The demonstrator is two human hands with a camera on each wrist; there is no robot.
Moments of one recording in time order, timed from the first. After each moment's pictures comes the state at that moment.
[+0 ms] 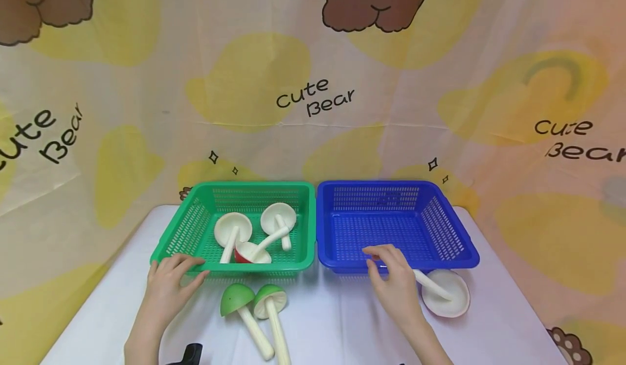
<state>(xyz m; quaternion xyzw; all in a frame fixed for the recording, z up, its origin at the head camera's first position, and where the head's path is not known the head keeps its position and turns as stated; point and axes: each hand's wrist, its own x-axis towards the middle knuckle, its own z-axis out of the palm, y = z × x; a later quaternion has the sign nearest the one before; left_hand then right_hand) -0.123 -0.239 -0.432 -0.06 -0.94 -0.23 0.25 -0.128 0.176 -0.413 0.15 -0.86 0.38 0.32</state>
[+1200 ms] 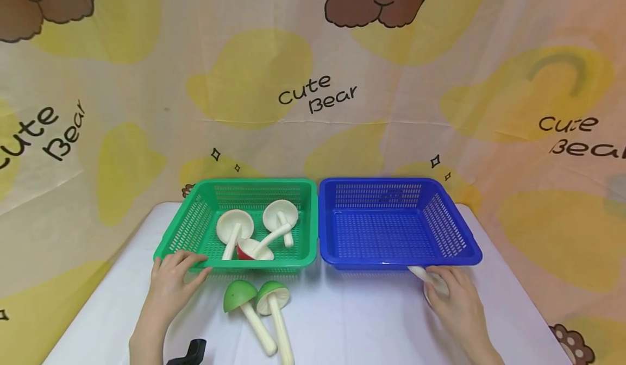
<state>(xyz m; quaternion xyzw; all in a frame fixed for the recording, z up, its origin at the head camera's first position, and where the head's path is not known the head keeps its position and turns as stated) -0.120 -0.239 -0.430 -0.05 -0.94 -0.22 0.24 -0.103 0.277 -0.453 0.05 -0.92 0.25 0.29</state>
